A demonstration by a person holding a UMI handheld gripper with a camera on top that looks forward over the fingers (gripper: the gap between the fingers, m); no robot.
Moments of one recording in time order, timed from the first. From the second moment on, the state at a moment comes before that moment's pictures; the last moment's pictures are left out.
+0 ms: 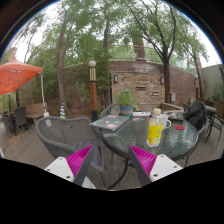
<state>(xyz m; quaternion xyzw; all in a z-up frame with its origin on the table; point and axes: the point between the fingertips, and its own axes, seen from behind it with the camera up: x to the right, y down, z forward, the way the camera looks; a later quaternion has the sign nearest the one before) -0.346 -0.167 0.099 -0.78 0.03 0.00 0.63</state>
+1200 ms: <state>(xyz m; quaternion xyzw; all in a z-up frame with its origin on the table) -0.119 0.028 0.094 -0.74 0.08 -0.10 0.66</state>
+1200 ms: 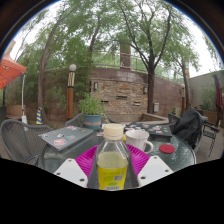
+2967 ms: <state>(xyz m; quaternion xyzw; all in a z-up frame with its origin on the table) 0.174 0.073 0.283 -0.58 0.10 -0.09 0.80</state>
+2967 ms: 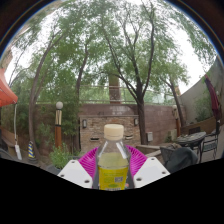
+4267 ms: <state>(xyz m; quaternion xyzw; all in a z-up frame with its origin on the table) 0.183 -0.128 0.045 -0.77 0.16 -0.10 0.61</state>
